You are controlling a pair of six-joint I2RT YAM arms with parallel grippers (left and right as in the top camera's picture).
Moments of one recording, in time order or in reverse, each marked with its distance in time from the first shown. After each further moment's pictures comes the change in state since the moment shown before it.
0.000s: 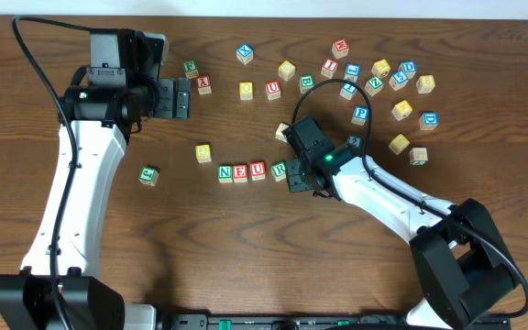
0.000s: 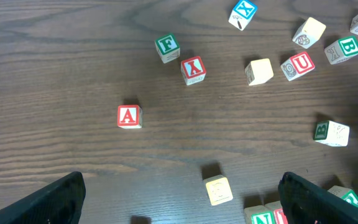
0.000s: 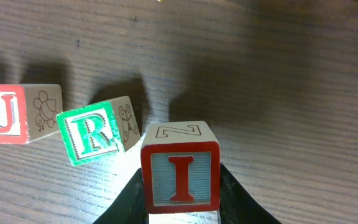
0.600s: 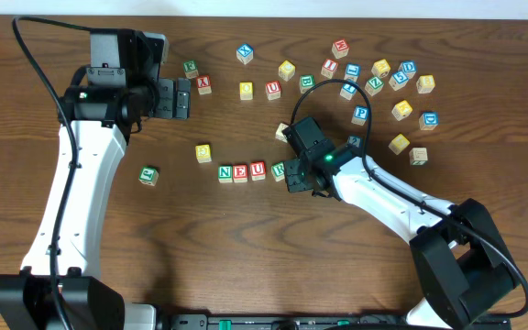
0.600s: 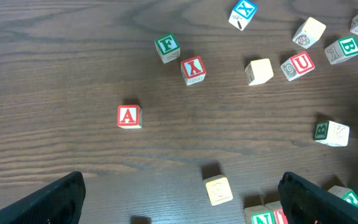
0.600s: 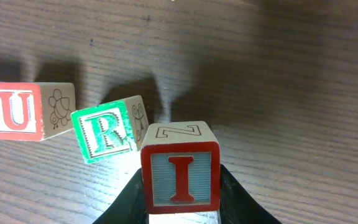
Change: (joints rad) left arm 0.000 0.000 0.000 0.000 0.000 0.000; right arm 0.000 0.000 0.000 0.009 -0.032 0.000
